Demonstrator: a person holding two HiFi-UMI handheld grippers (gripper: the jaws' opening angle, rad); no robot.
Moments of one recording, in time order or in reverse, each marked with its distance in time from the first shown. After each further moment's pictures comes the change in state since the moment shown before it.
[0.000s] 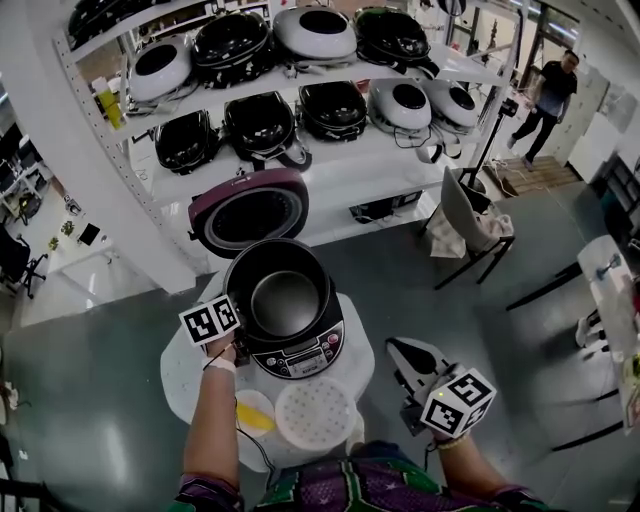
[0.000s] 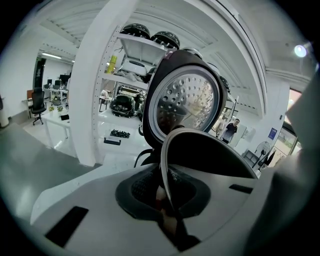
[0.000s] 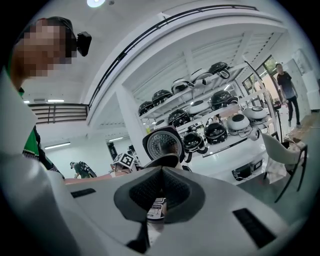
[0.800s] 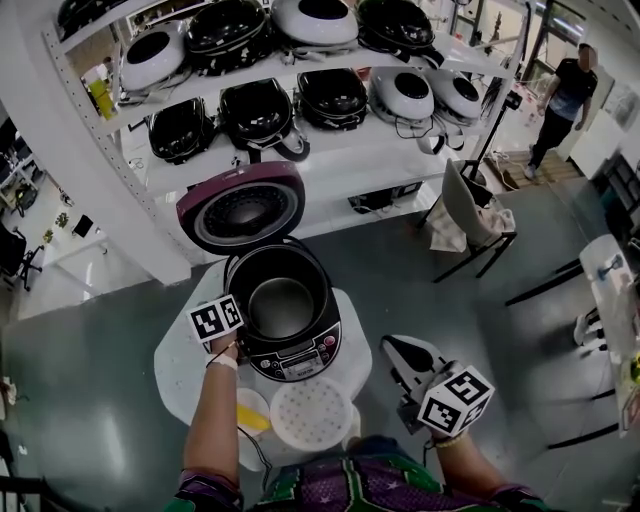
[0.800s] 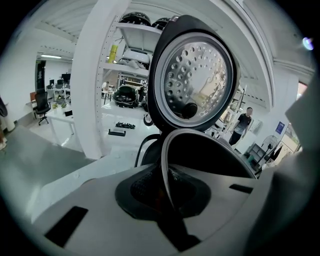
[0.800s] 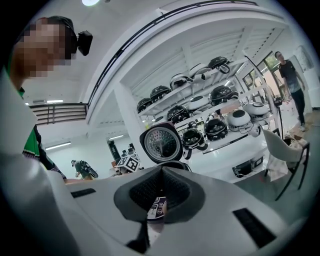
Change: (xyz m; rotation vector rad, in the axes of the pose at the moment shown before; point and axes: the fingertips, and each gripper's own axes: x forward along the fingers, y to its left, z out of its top) left arm 0.045 0.016 -0.034 0.006 0.092 0.071; right arm 0.021 -0.021 -0.004 0.014 0.037 0.009
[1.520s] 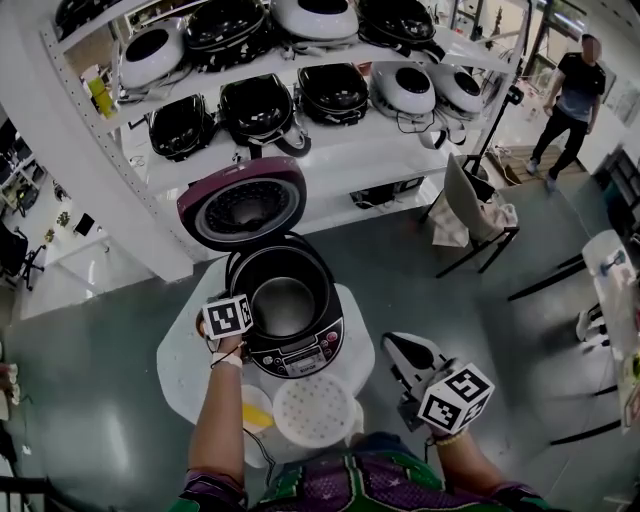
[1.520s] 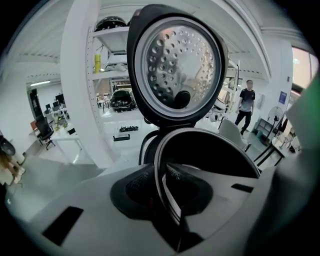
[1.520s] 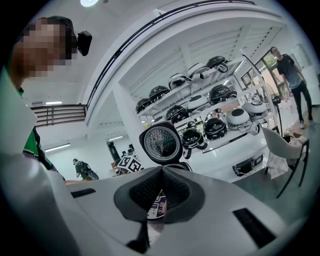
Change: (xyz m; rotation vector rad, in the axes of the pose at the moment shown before) left arm 0.001 0.000 -0.009 0.211 0.055 0.112; right arm 0.002 -0.001 -0.009 0.017 -0.006 -0.003
